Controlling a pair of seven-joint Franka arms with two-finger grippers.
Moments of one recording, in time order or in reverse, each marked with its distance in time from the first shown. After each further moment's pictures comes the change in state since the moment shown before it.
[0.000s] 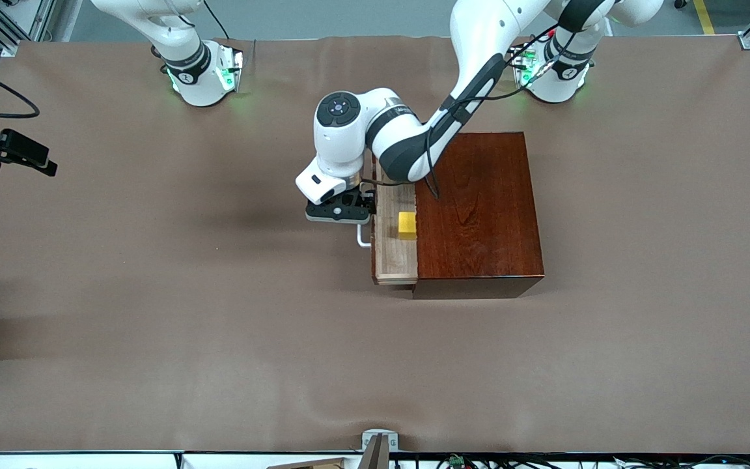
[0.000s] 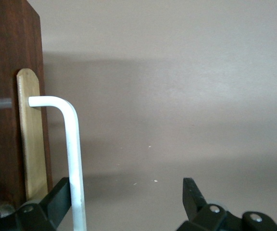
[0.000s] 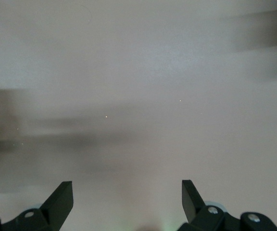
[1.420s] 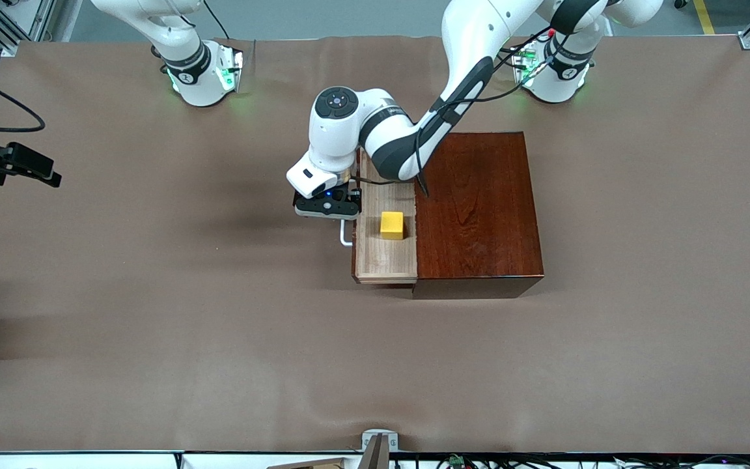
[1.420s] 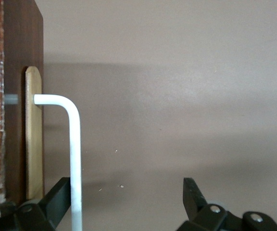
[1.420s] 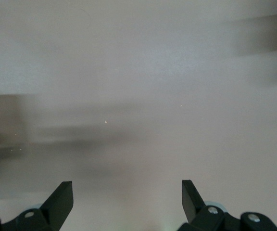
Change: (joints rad) left arm -0.026 0.025 0.006 -0.004 -0.006 0.126 -0.056; right arm 0.001 0.031 0.001 0.000 0.000 0.036 0.000
